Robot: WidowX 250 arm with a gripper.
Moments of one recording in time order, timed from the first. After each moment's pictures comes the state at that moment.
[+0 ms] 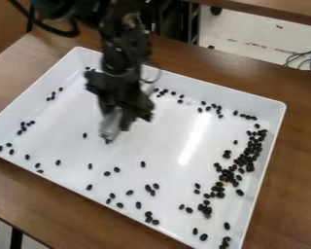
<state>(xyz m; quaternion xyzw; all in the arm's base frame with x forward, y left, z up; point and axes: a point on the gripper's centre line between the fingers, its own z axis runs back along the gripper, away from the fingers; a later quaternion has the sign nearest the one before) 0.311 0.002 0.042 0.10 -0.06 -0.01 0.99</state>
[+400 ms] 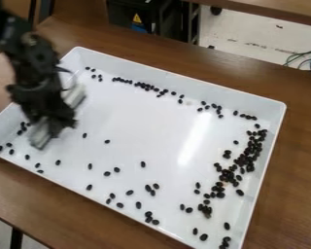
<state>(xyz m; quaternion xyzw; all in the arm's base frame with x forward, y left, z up) 0.267 0.100 0.021 0.10 -0.08 0.04 0.99</state>
